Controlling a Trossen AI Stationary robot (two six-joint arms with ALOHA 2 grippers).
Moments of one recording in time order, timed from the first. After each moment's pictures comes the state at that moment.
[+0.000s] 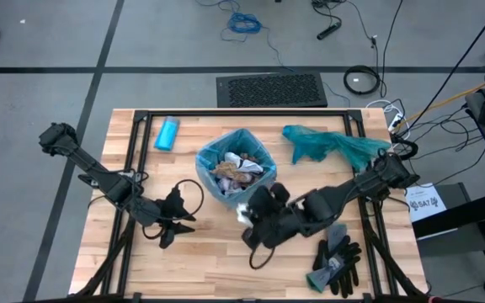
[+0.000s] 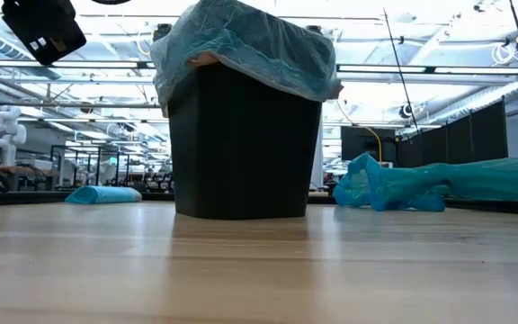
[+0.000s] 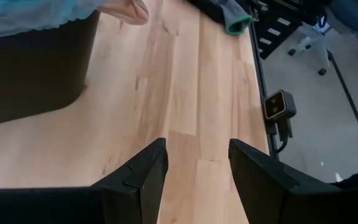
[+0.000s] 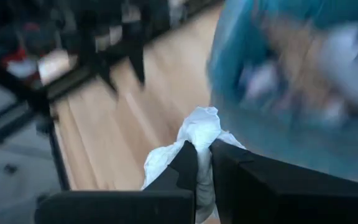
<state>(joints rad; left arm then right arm) -0.63 0.98 0.67 -0.32 -0.29 -0.70 0.46 1.85 1.92 -0.94 0.59 0.92</state>
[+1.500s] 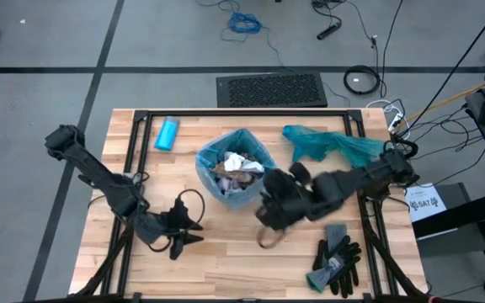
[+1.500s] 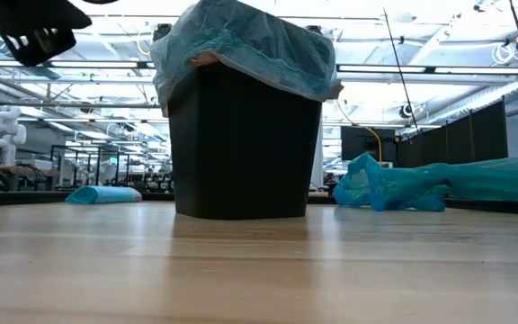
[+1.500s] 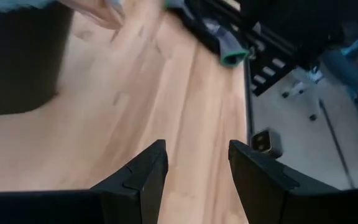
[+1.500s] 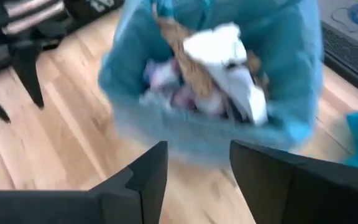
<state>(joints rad) -0.73 1.16 0.67 -0.08 -0.47 -0.88 0.42 1.80 1.99 -1.33 0.65 1.00</state>
